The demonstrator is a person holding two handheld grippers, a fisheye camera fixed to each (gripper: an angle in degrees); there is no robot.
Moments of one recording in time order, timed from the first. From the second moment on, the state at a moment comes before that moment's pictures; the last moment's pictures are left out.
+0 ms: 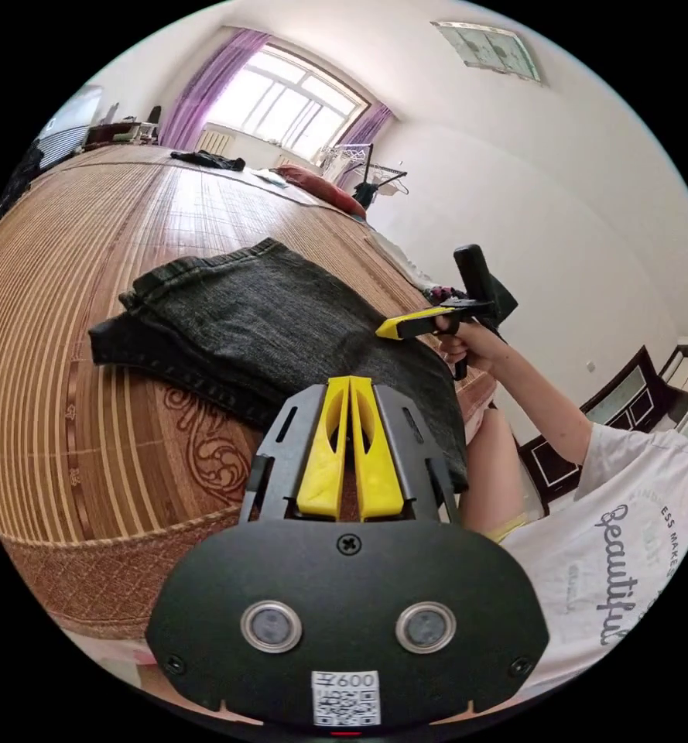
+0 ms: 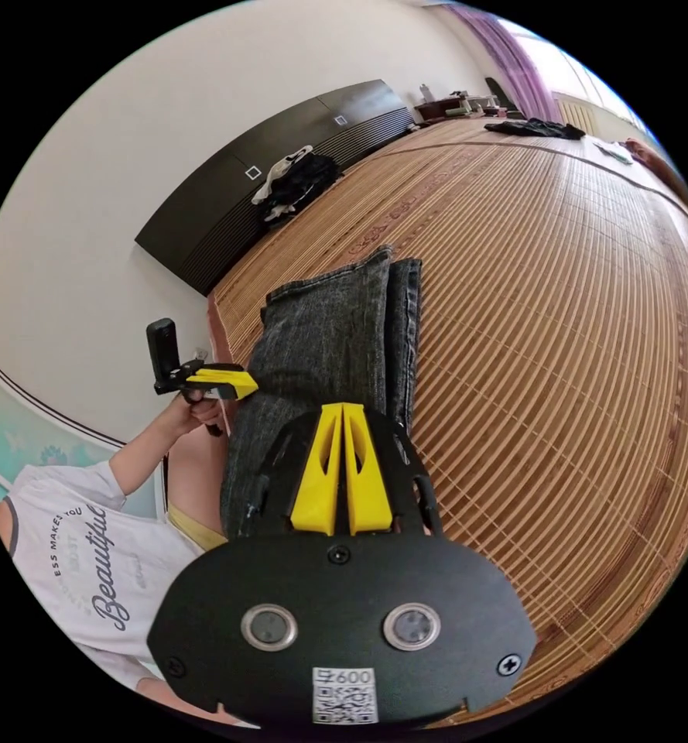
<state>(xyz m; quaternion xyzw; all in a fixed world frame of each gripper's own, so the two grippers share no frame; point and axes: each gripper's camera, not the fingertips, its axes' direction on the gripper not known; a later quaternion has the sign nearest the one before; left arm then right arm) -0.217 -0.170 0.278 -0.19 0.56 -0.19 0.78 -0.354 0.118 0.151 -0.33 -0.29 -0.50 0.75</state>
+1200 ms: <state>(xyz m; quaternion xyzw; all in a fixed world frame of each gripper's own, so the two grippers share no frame) -0.329 -0.264 0.208 -0.24 0.41 -0.27 0.84 -0.509 0.185 0.201 -0.28 -0.19 -0.53 0.78</state>
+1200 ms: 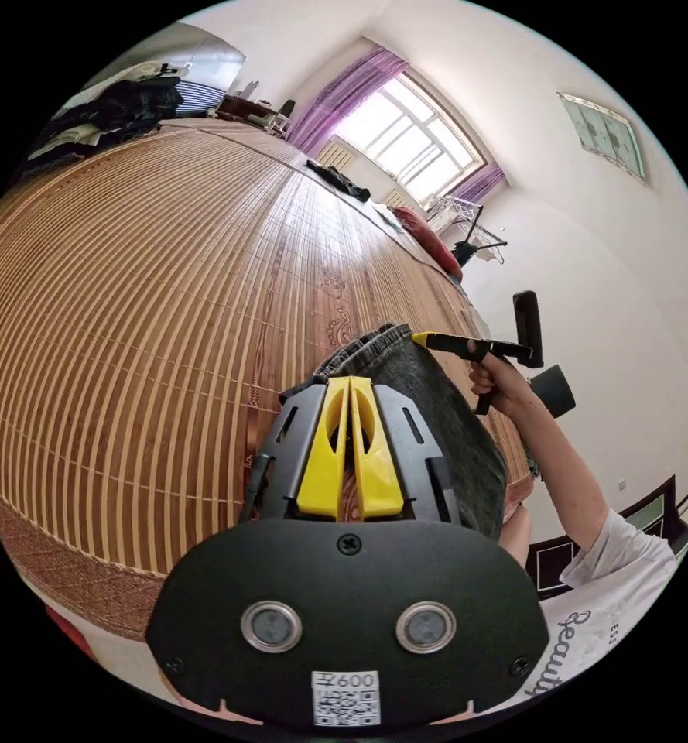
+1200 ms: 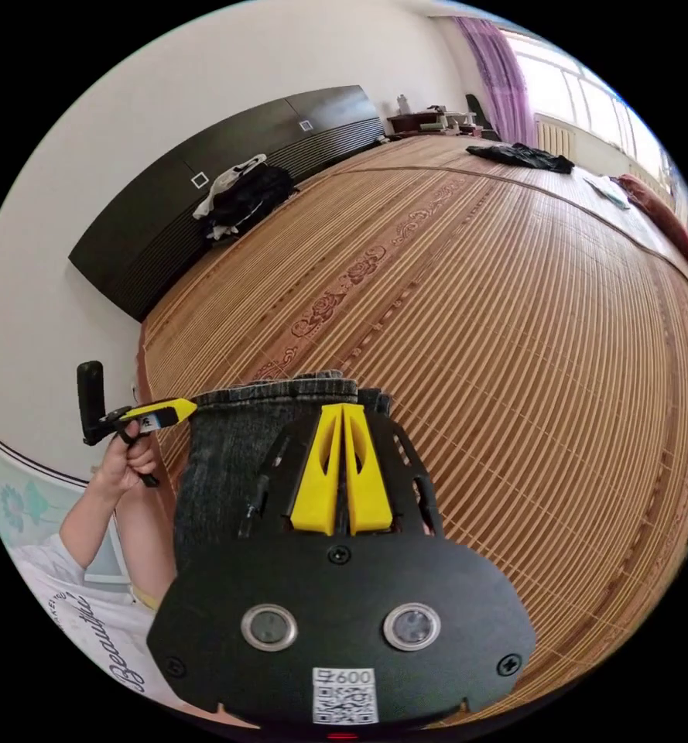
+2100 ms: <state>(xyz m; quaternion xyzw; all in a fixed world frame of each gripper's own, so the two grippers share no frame) -0.161 -0.347 0.011 -0.22 0.29 0.00 0.93 -0.291 0.226 0.025 -0.16 -0.31 -0.61 0.71</state>
